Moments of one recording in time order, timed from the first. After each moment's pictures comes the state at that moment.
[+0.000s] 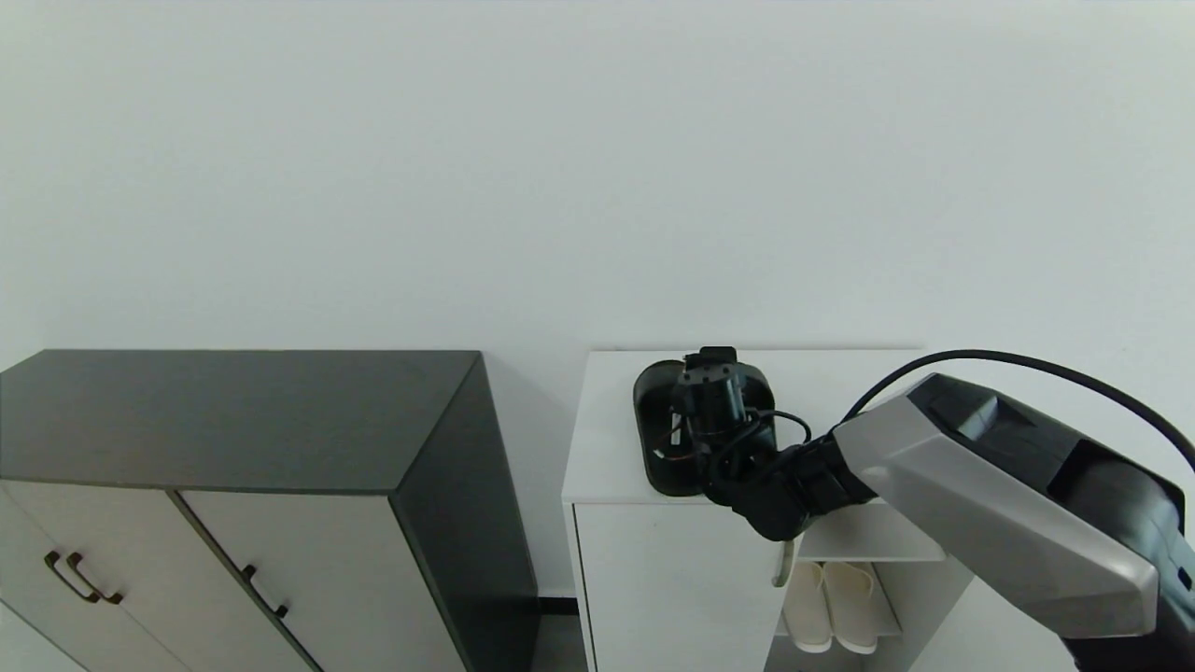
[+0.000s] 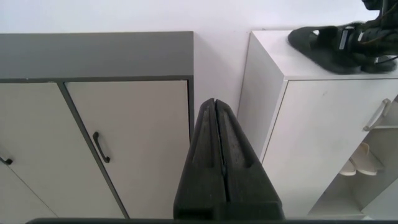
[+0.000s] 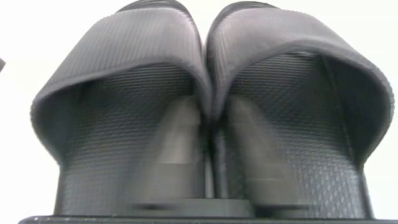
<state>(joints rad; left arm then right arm) 0.00 0.00 0.00 0.00 0.00 0.00 0.67 2.45 -1.53 -0.62 -0.66 0.24</state>
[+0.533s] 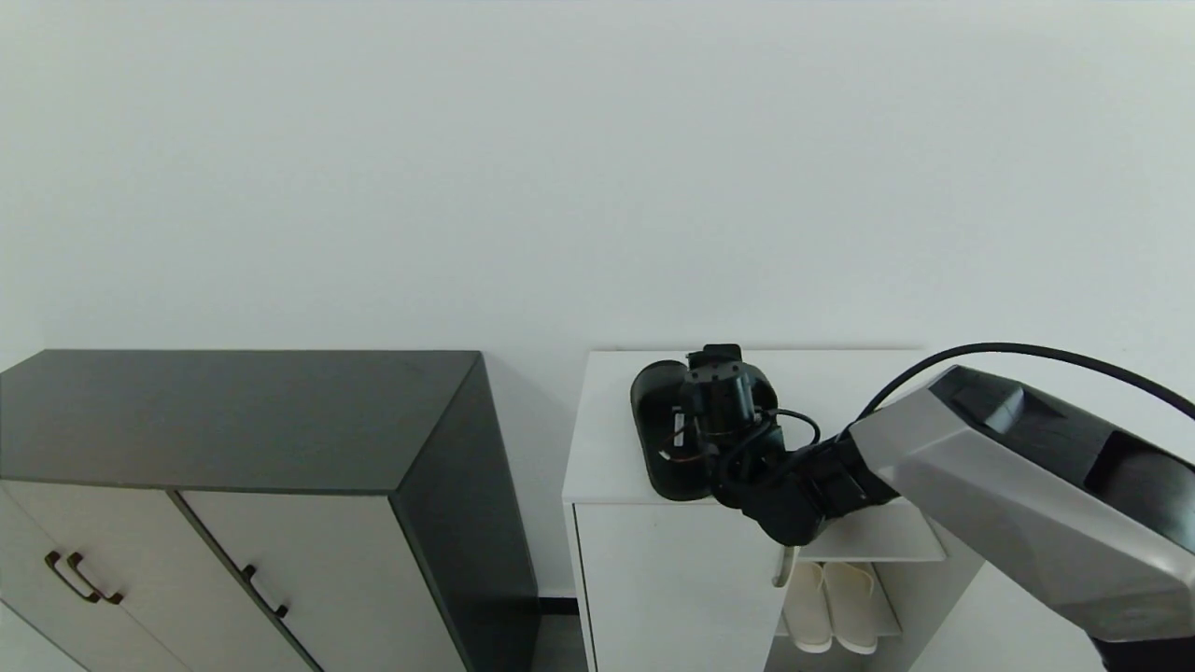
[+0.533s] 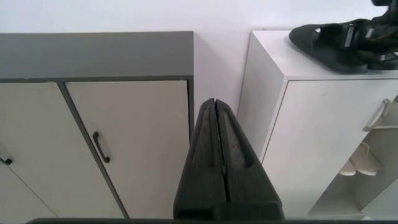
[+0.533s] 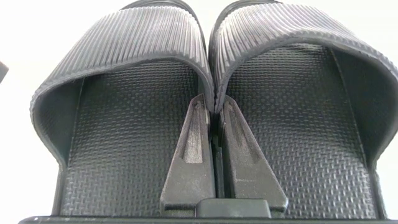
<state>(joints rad) 0.00 0.00 0.00 0.00 0.00 0.00 0.67 2.38 -1.44 -0.65 -0.61 0.23</state>
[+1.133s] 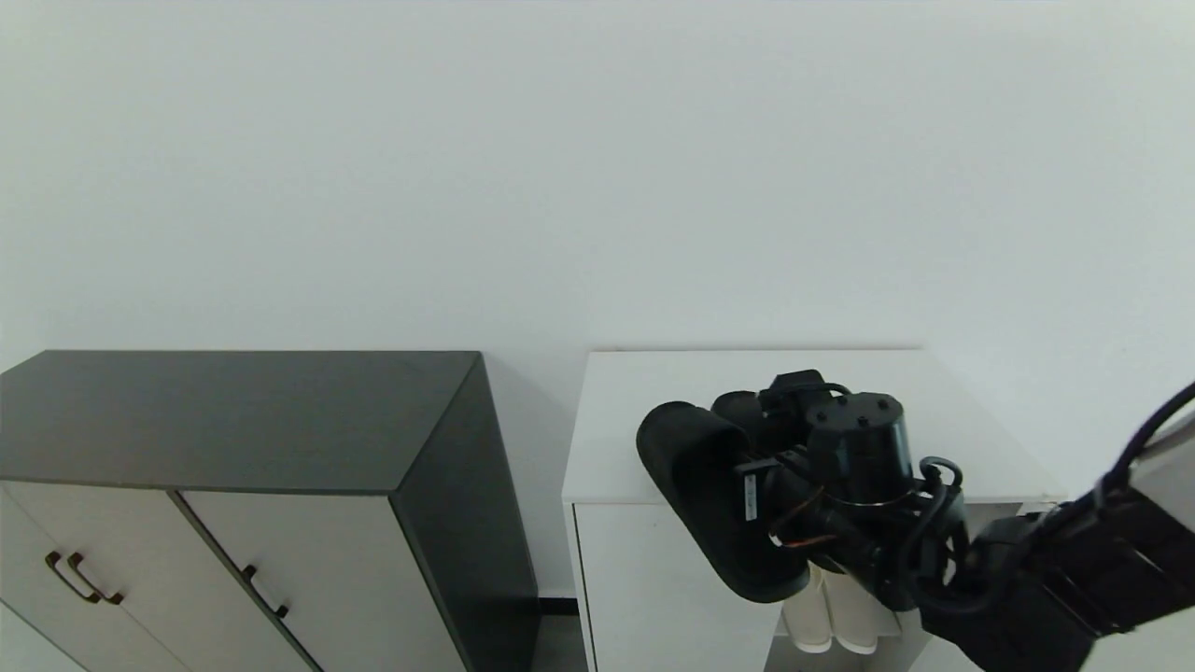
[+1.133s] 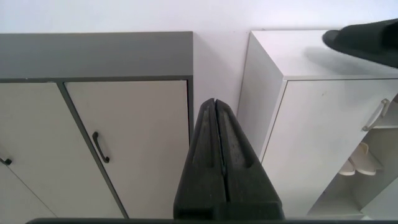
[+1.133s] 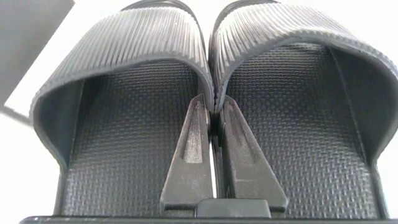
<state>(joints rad) 0.00 0.00 0.00 0.00 0.00 0.00 0.74 1.92 -0.75 -0.83 -0.39 0.19</state>
